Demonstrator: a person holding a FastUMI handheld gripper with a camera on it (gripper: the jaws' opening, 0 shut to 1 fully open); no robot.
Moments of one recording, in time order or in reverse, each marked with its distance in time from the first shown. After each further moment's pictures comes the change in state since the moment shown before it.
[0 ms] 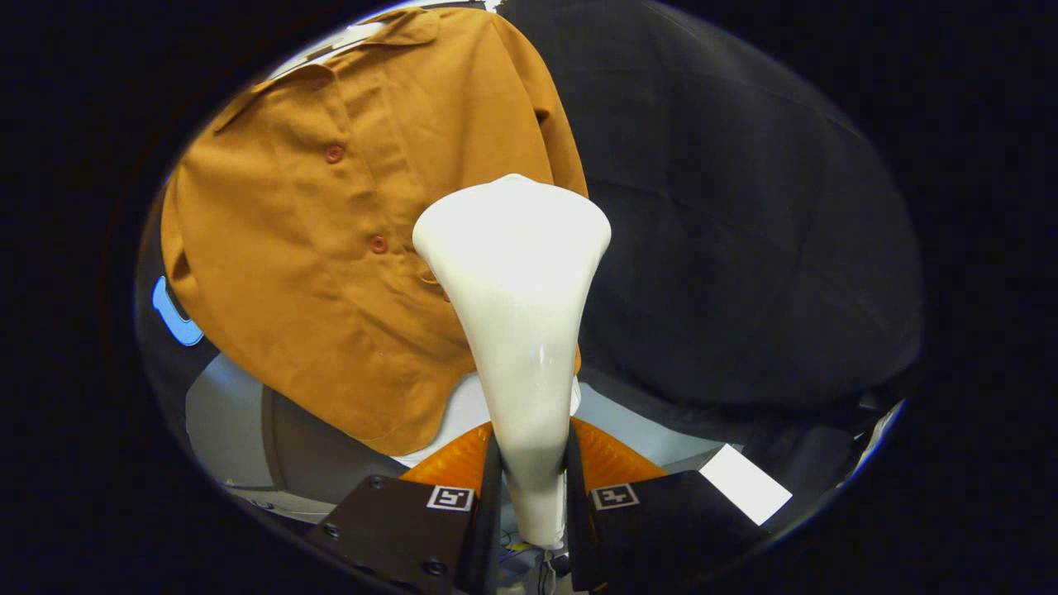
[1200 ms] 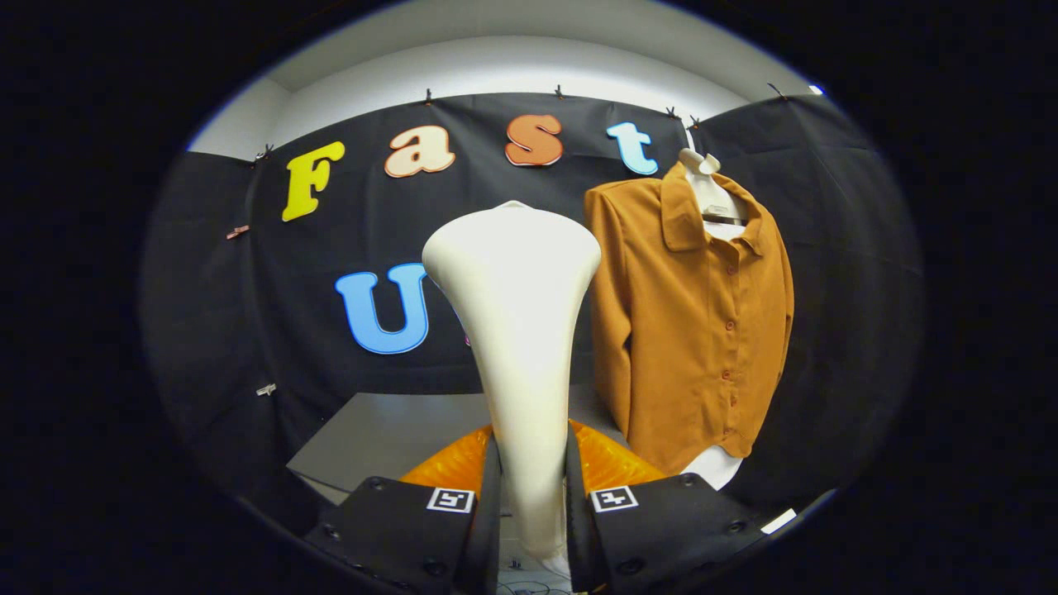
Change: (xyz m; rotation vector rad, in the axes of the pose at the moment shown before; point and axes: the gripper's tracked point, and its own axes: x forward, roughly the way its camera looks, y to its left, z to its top) arm -0.284 0.324 -0.021 -0.252 -0.456 0.474
